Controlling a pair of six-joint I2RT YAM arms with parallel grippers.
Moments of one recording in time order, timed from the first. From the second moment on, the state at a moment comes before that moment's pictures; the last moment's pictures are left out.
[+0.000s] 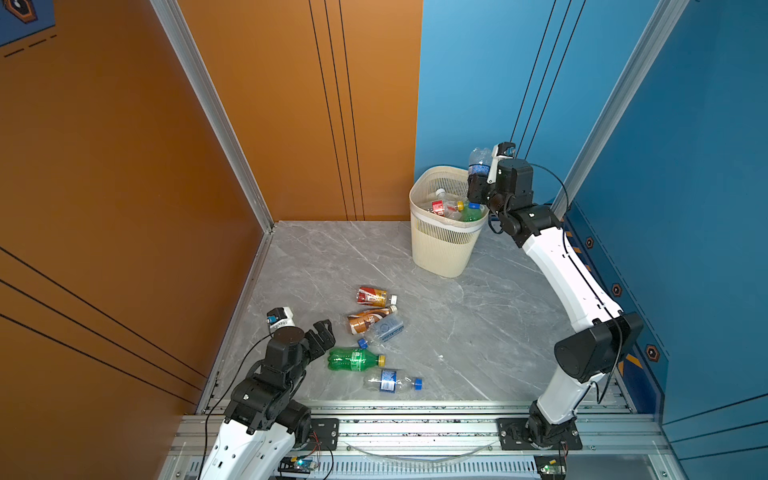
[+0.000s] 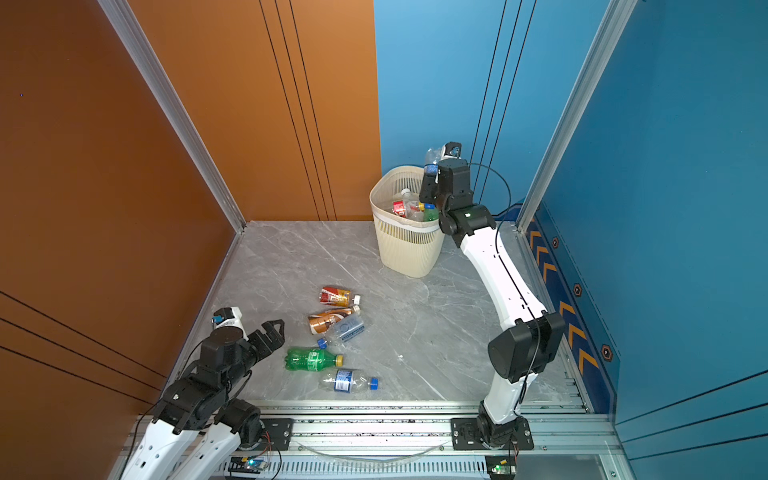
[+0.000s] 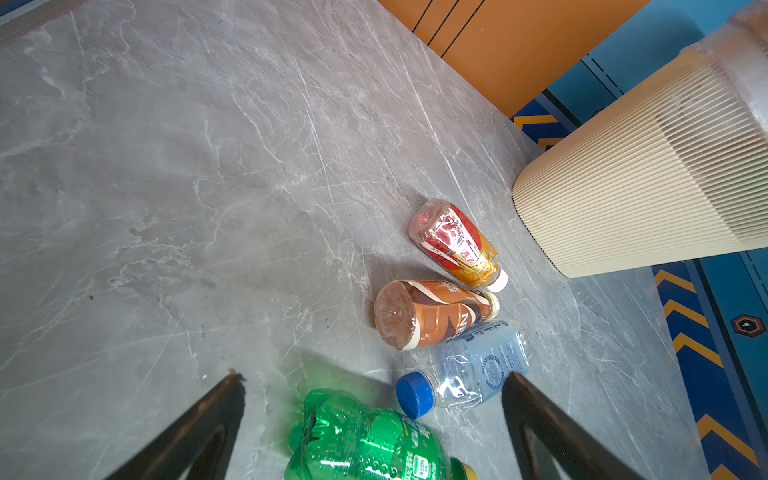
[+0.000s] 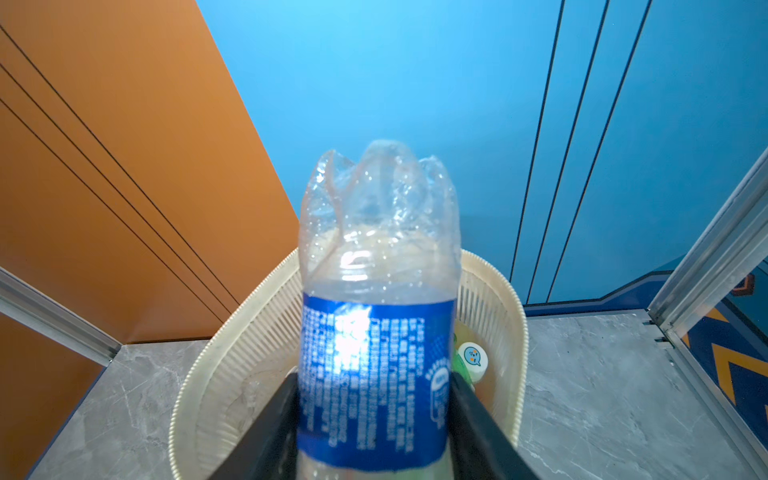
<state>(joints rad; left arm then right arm) -0.34 0.39 0.54 -0.76 -0.21 -0.79 0.31 1.78 1.96 -0.45 0.21 0.27</state>
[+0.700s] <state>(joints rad) -0.32 0.44 0.54 -0.76 -0.17 -0.83 0.29 1.32 1.48 -0.36 0.21 0.36</state>
